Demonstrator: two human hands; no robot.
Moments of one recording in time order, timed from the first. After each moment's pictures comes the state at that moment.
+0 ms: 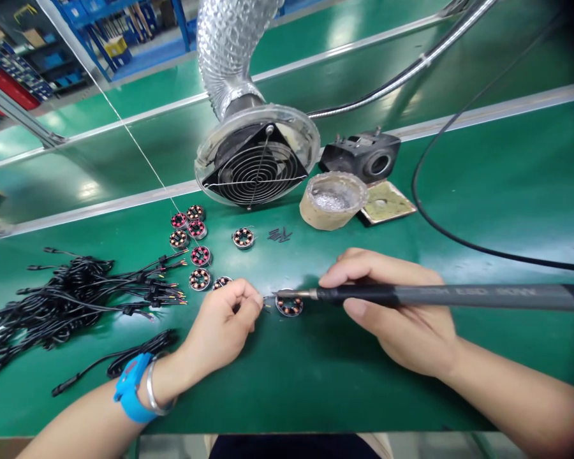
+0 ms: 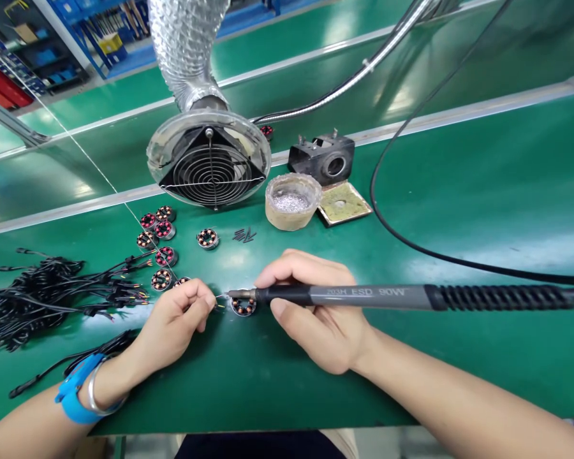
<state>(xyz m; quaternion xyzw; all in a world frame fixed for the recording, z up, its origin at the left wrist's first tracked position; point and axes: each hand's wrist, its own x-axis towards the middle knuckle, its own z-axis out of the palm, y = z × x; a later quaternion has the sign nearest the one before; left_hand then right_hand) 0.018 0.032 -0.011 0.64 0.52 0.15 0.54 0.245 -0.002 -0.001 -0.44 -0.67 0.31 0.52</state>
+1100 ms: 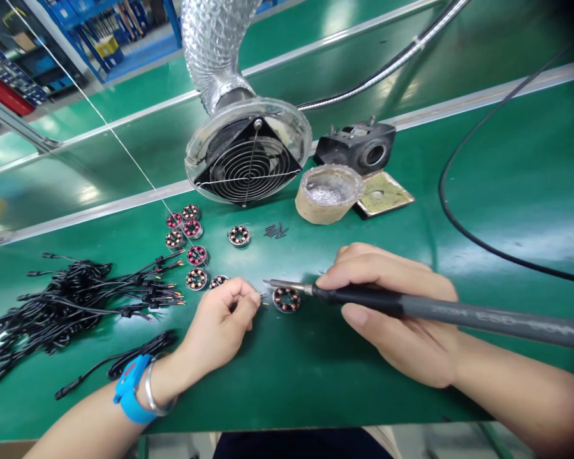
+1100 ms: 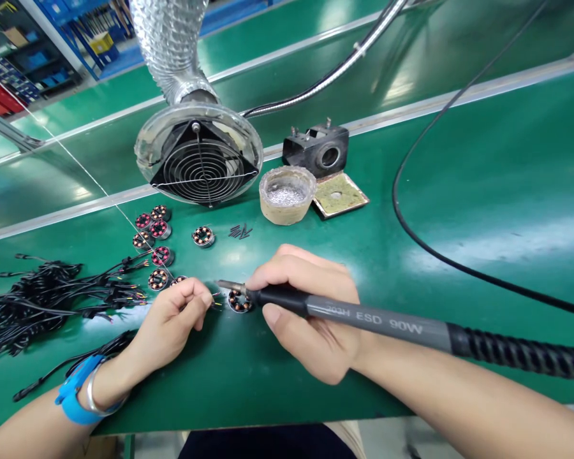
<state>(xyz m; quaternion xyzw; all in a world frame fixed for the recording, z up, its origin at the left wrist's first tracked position) 0.019 0.032 -0.009 0.65 0.52 0.15 0.54 0.242 -0.003 0.002 -0.40 -0.71 0.24 0.53</state>
